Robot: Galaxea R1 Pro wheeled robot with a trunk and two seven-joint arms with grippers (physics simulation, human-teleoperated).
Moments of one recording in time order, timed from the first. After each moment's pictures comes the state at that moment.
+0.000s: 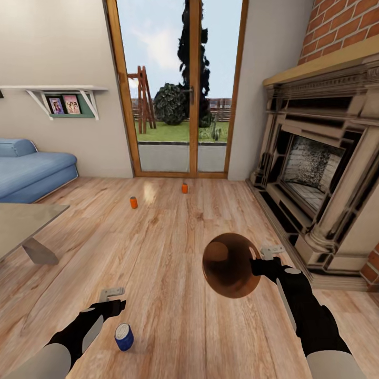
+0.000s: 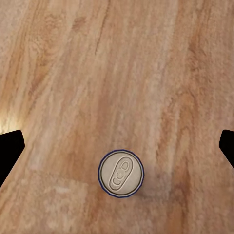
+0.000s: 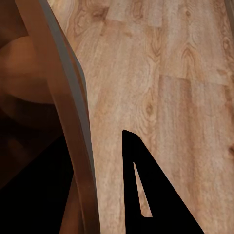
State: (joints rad) left arm -0.62 0.13 -0.10 -0.38 0.24 0.16 0.03; right arm -0.50 -0.04 -0.09 -1.23 0.20 0.59 0.25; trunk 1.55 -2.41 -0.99
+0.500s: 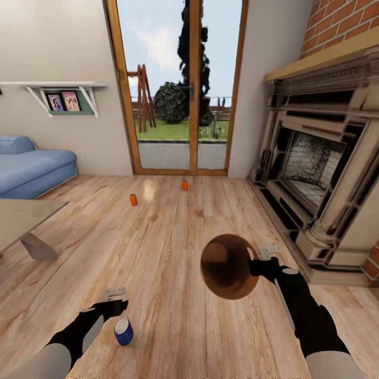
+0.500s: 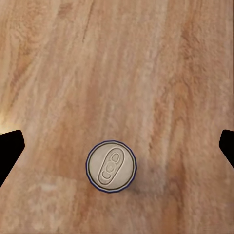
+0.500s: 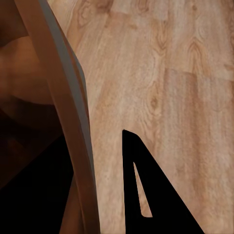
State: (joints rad) left arm -0.62 0.13 -0.10 -0.38 0.24 0.16 -0.01; right arm -0.50 -0.04 -0.07 -1.23 0.20 0.59 0.25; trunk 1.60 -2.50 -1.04
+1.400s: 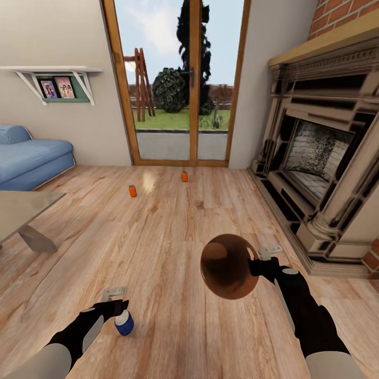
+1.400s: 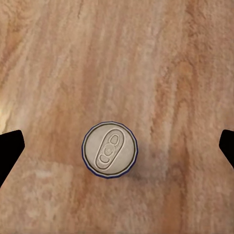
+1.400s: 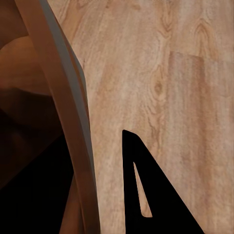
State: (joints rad) left arm -0.62 0.13 -0.10 -0.38 0.24 0.16 -0.02; right arm -0.50 -0.04 -0.07 -1.23 0.20 0.59 0.25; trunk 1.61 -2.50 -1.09
